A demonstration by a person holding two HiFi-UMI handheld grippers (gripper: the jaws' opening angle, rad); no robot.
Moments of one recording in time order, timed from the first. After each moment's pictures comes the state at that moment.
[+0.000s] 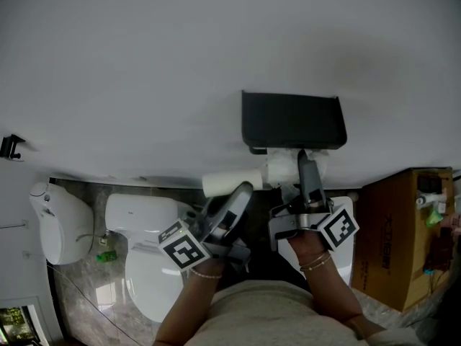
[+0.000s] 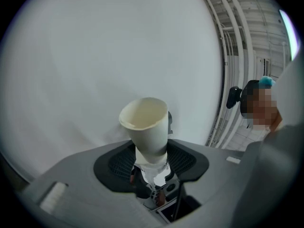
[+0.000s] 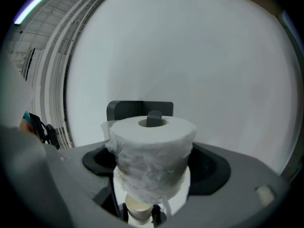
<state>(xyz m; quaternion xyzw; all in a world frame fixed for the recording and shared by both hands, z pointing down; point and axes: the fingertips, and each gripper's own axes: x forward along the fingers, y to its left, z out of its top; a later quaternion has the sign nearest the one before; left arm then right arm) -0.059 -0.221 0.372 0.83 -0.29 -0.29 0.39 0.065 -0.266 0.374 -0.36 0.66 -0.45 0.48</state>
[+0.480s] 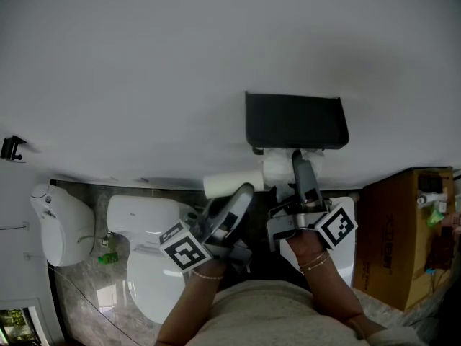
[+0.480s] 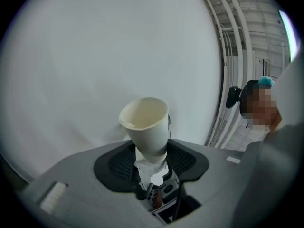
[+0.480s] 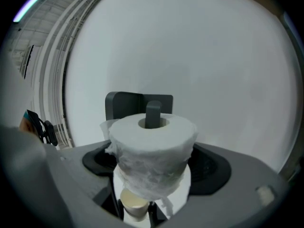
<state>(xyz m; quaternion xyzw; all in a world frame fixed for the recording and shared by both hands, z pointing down) -0.056 -0.220 0.369 0.83 -0.29 -0.29 0.39 0.058 -0.267 0.376 -0.35 0.67 -0.46 0.46</state>
